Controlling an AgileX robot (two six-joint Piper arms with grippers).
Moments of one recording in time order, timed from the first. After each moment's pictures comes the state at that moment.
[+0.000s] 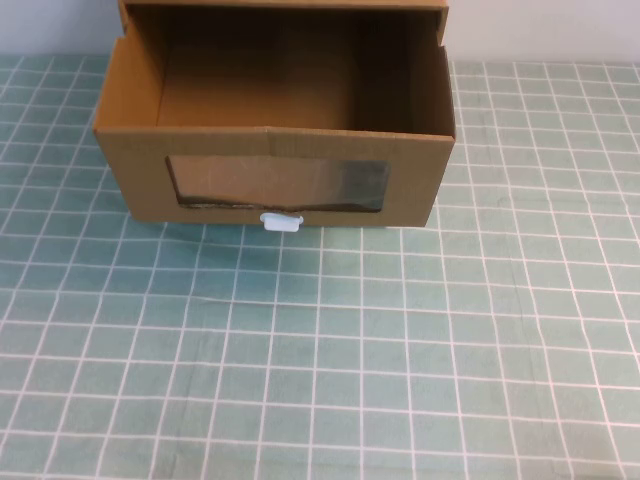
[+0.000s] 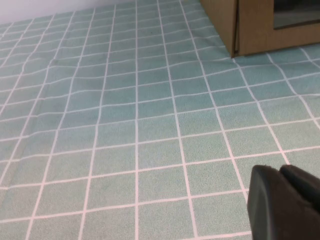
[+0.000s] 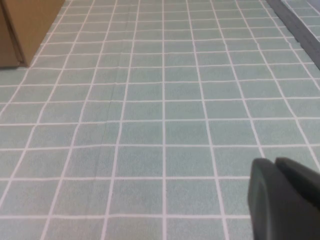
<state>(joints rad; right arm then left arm) 0.03 -0.01 0.03 -0.11 0.35 0.11 -0.11 -0.01 0.03 0.02 0.36 0.12</state>
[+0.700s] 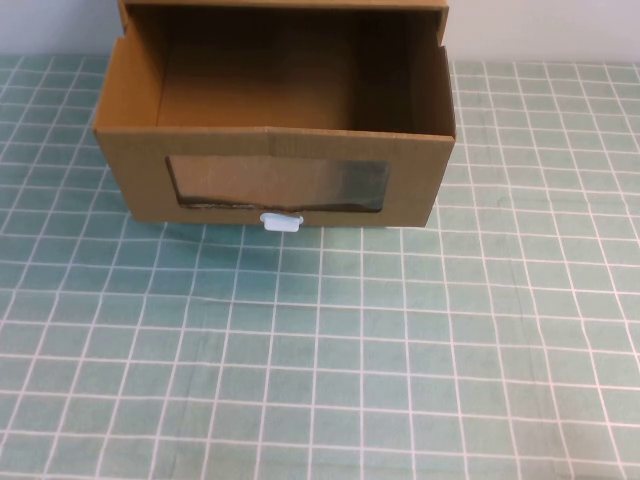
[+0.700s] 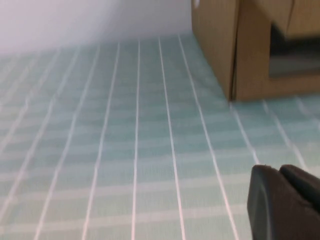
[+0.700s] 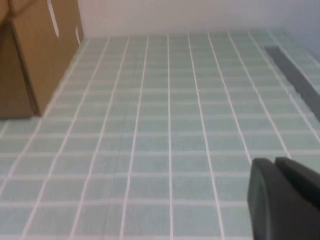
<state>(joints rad) 0.03 -0.01 0.03 -0.11 0.22 0.11 -0.11 -0.01 0.03 -0.02 0.27 0.11</state>
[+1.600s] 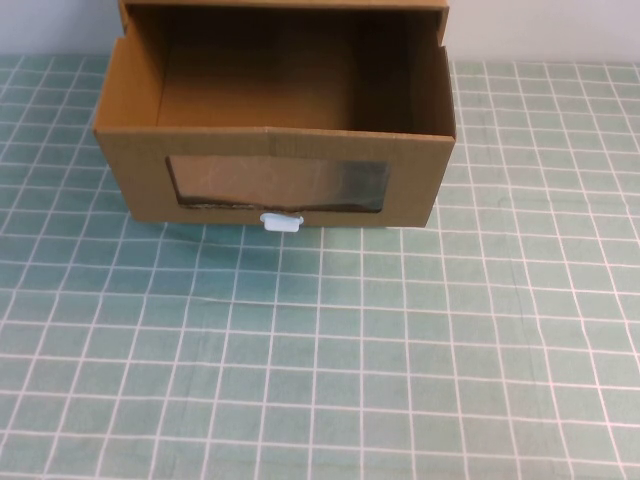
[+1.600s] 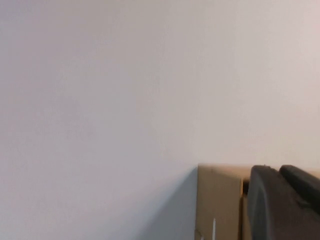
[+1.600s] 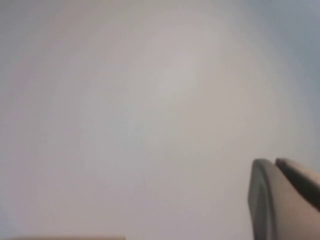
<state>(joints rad) 0.03 -0.01 0.03 -0.11 -0.63 0.11 -0.11 -0.01 0.03 -0.03 -0.38 0.00</state>
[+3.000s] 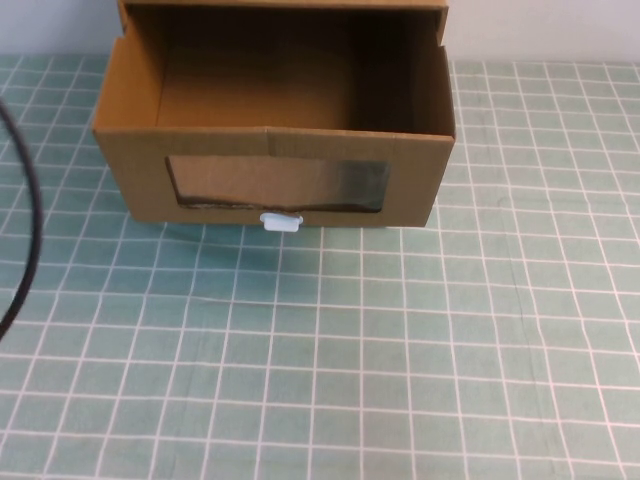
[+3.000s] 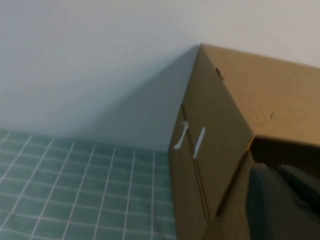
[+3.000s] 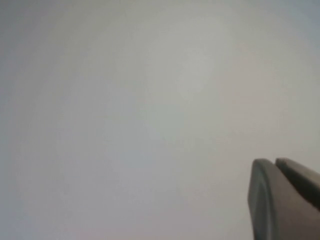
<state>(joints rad) 0.03 0.63 -0.82 -0.13 -0.27 0.48 -0.11 0.82 -0.84 -0.07 0.20 -0.14</state>
